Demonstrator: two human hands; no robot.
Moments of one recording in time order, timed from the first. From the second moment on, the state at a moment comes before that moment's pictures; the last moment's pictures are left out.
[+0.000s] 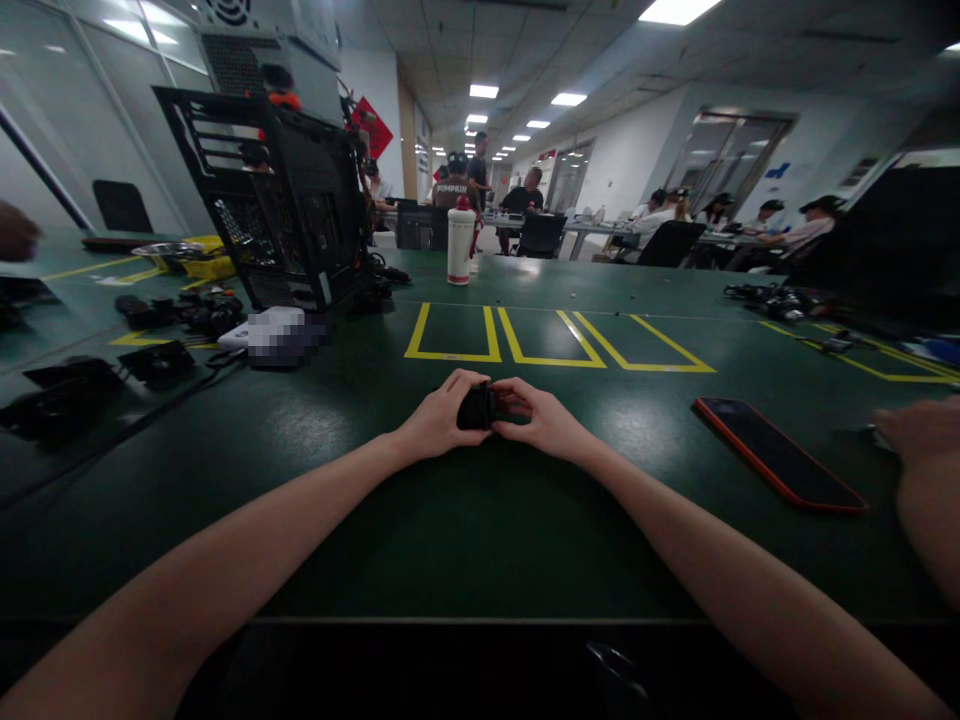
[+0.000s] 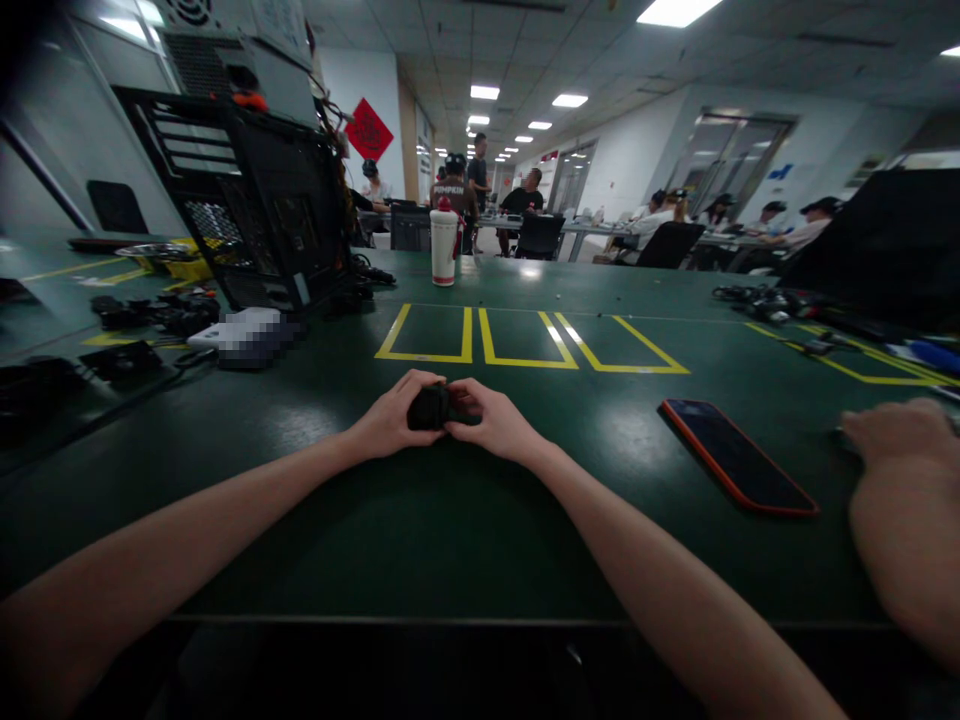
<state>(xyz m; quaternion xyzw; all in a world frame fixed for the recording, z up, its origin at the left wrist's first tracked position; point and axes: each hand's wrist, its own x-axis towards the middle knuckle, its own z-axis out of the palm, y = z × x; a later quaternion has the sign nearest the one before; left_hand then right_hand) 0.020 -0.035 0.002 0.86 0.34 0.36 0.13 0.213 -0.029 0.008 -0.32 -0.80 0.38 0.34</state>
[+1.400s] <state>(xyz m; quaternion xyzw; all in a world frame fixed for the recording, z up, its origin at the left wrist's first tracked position) 0.018 -0.037 0.004 0.86 0.34 0.35 0.14 0.207 -0.030 0.007 -0.36 -0.73 0.48 0.34</state>
